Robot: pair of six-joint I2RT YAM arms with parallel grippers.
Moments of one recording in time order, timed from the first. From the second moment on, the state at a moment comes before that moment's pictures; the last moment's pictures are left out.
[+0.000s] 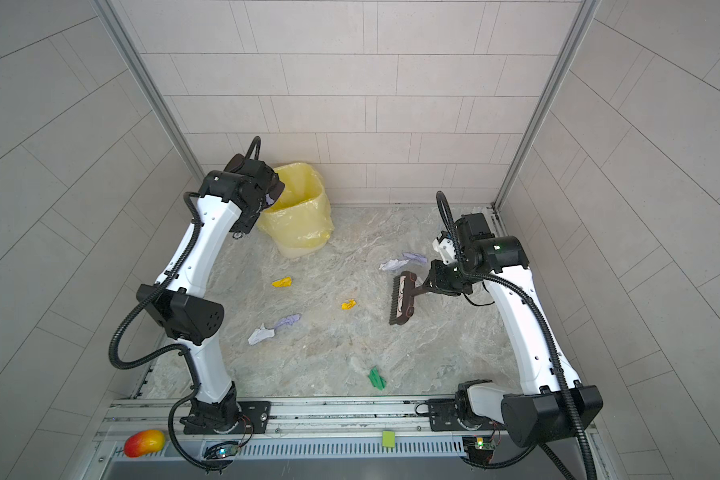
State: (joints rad) left arm -0.25 1.93 2.26 -1.57 -0.81 0.15; right arm 0.10 1.25 1.46 -1.42 -0.42 0.19
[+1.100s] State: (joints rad) left arm -0.39 1.79 1.74 -0.42 -1.27 1.27; right arm 0.11 1.27 1.48 -1.44 -0.42 0.19
